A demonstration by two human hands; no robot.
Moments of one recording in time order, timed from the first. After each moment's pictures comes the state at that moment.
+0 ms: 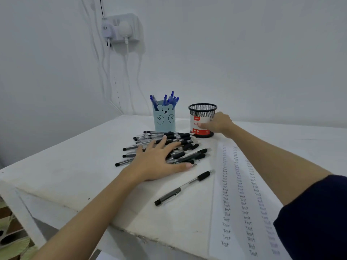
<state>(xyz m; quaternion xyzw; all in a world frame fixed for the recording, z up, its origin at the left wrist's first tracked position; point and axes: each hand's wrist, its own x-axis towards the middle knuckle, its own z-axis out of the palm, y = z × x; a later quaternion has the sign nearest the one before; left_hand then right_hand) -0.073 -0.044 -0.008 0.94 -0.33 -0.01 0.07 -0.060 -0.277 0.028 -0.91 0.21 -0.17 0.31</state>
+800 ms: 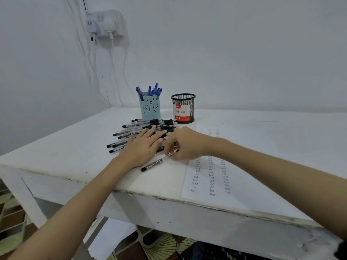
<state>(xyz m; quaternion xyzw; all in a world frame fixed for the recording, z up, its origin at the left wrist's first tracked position) -0.094 -0.036 -0.025 0.92 -0.36 0.05 0.11 -0.198 -0.177 0.021 -0.98 -0.12 -0.05 0.15</state>
